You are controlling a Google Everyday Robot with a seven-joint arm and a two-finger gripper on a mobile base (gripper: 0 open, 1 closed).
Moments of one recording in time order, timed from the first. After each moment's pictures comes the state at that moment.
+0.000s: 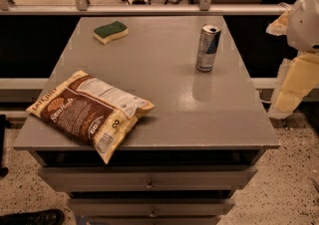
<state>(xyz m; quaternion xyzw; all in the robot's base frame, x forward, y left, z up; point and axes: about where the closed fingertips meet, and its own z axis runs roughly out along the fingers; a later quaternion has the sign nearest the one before) 0.438 -0.216 0.980 -0.60 0.78 -0.04 0.17</state>
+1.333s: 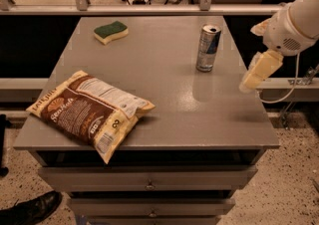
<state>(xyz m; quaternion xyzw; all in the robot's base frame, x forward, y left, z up) 0.566 -0.240 0.914 -0.56 0.79 0.01 0.27</state>
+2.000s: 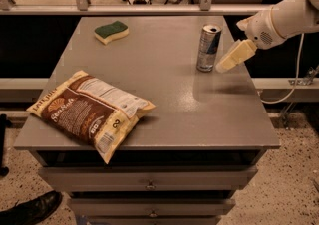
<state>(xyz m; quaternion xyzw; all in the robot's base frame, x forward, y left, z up) 0.656 -0.218 0.896 -0.49 0.79 0.10 0.37</state>
